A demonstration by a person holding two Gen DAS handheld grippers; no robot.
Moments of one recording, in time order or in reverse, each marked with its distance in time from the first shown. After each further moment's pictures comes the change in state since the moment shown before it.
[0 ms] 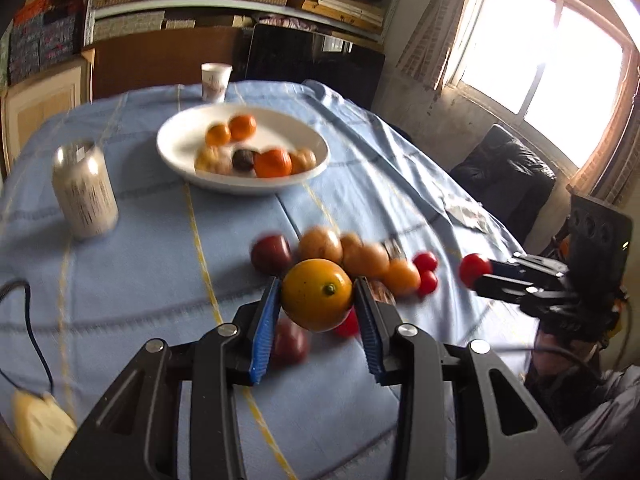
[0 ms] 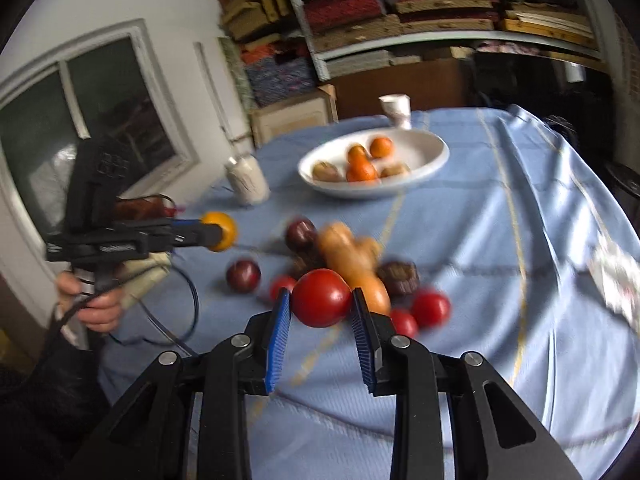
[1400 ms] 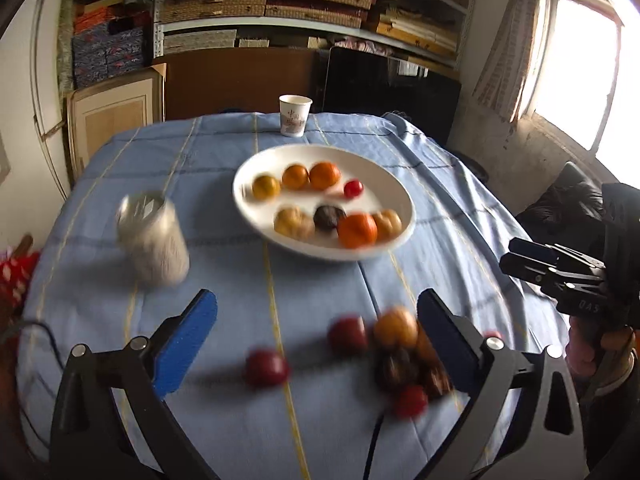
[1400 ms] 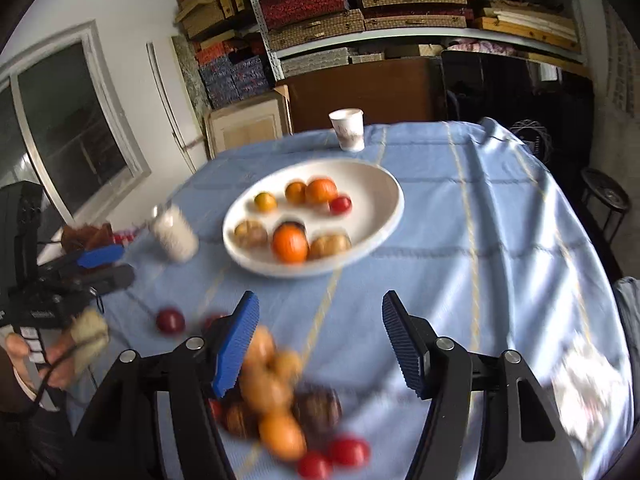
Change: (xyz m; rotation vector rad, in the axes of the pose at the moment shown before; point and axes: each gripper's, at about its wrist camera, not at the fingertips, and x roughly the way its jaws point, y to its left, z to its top) left arm 0.000 0.012 0.031 -0.117 -0.080 0.258; right arm 0.037 -0.047 0.056 0.029 0.047 -0.203
